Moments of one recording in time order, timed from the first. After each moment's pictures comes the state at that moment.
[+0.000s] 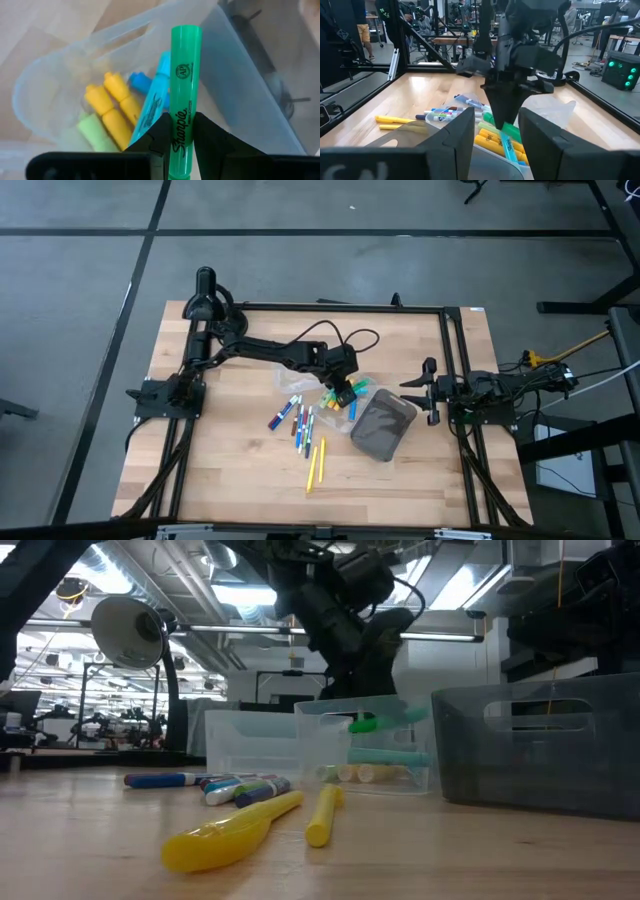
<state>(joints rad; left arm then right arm) 0.13 2.07 1.57 -0.43 0.16 -0.44 0.24 0.08 0.02 0.03 0.26 -0.03</state>
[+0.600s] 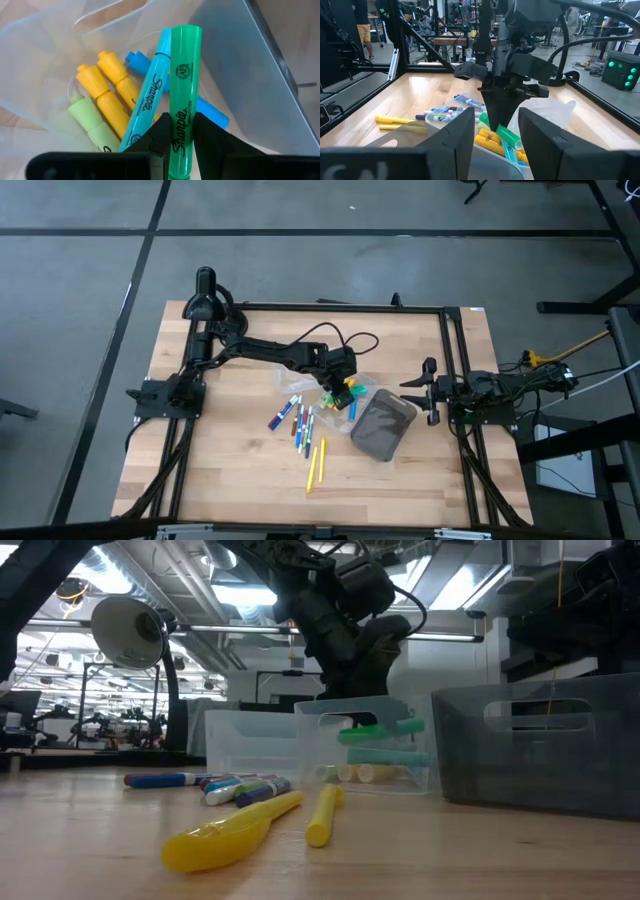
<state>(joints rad) 0.13 2.08 1.57 -0.47 0.20 -0.43 0.24 0.08 0.02 0.03 0.26 -0.03</state>
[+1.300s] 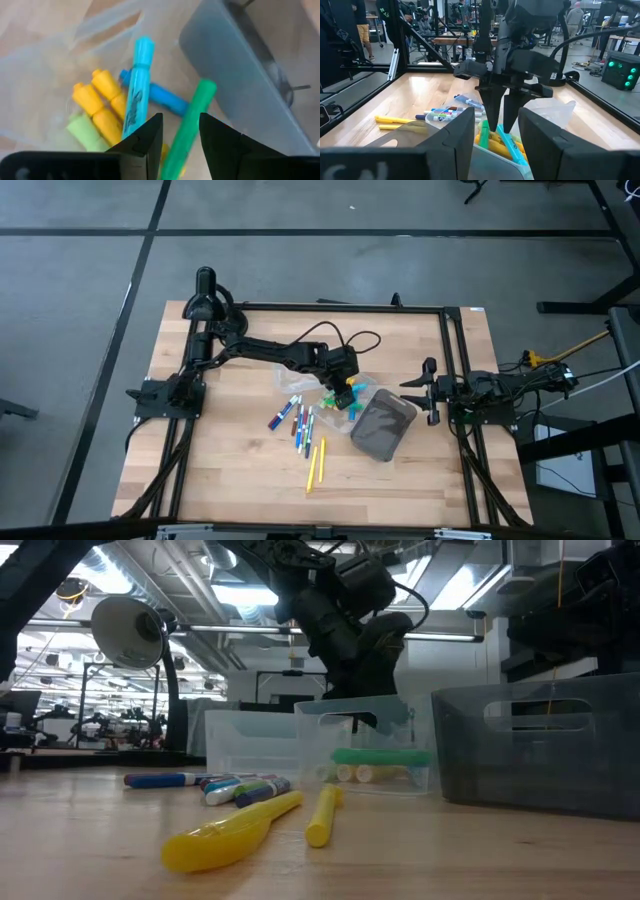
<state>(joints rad) 0.13 2.08 1.57 -0.42 0.20 -0.38 0.24 0.08 0.02 0.03 0.26 -0.03</state>
